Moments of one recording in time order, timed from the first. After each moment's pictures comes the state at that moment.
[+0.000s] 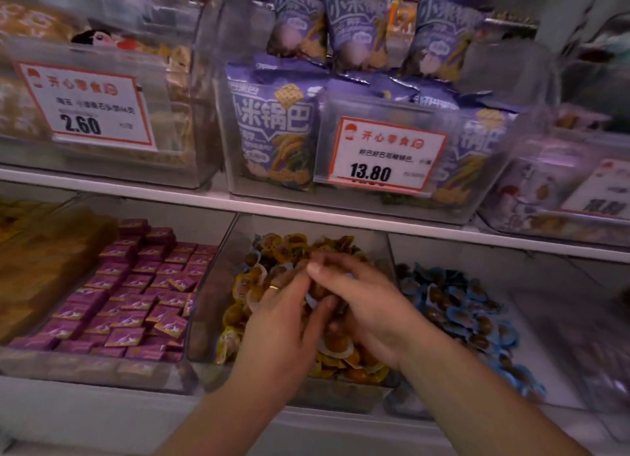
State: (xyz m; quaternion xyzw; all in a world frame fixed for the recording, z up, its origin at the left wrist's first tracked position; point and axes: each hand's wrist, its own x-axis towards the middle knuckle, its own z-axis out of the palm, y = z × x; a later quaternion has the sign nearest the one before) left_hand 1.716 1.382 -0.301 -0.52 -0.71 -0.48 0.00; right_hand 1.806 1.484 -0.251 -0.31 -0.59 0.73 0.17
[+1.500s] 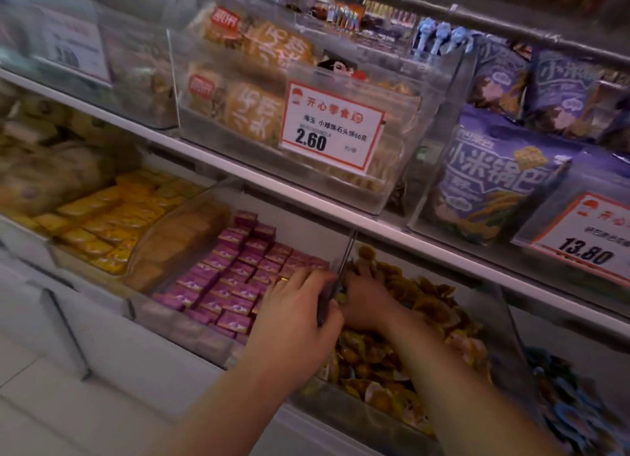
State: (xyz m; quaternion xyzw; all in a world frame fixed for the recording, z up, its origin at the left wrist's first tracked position) left_hand 1.620 1.315 -0.303 -0.40 -0.81 -0.42 0.04; right_hand 1.638 1.503 -0.316 -0.18 -0.98 0.06 -0.08
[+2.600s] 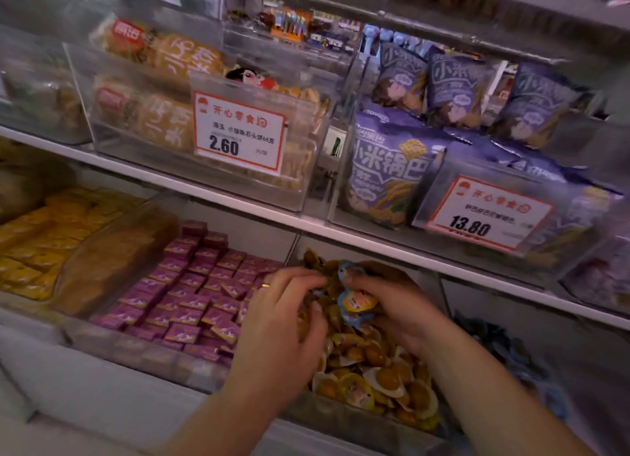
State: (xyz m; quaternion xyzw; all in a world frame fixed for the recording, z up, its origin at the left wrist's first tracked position) left_hand 1.663 1.340 -0.297 -0.45 -0.70 -0.53 0.13; right_hand 1.744 1.504 -0.253 -0.33 -0.66 0.65 0.17
